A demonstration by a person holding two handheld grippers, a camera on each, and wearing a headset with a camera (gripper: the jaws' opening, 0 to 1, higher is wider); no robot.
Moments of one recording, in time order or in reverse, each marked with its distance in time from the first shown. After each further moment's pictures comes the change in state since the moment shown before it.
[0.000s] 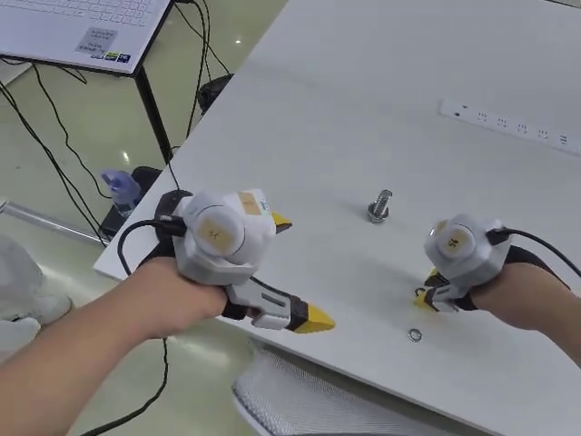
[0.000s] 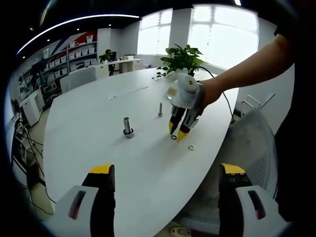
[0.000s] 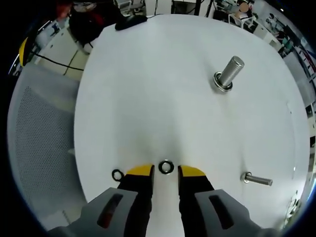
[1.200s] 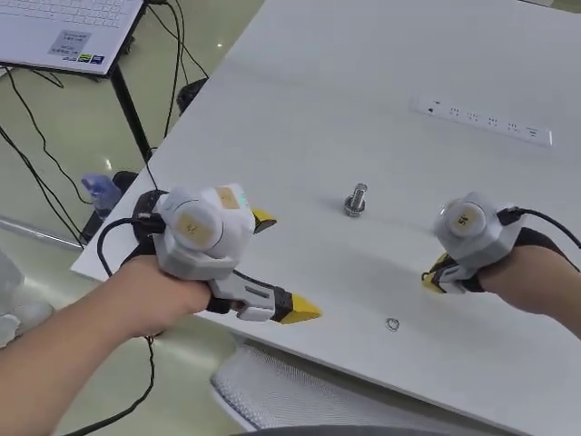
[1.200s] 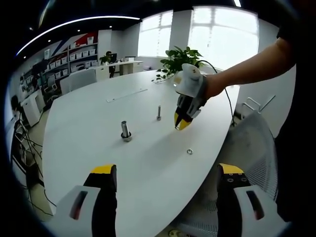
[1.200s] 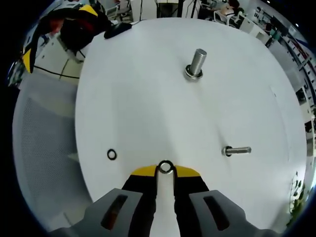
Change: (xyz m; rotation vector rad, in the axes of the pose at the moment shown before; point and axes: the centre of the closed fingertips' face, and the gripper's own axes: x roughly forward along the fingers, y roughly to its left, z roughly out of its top) left arm 0.007 -0.009 0.010 -0.003 -0.019 0.003; right arm -0.051 -0.012 -0.030 0.095 -0.017 -0.052
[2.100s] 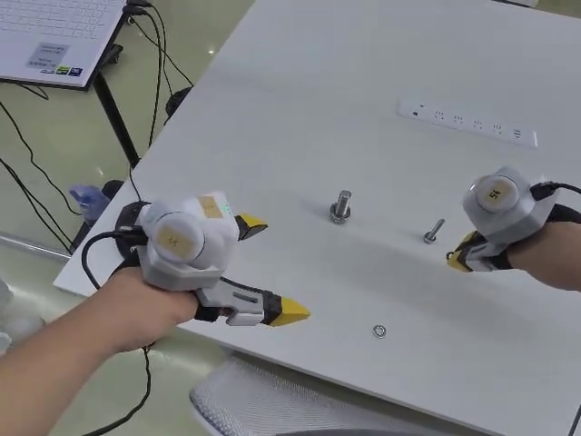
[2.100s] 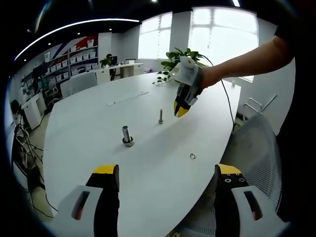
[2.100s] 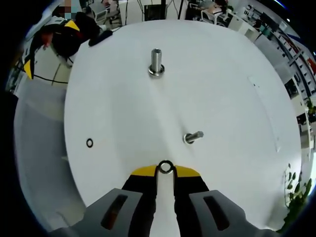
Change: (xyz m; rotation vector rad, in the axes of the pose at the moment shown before) left arm 0.009 0.004 0.009 0.014 -0.016 0.015; right arm -0.023 -0.061 -0.014 0.050 -0.008 -0.059
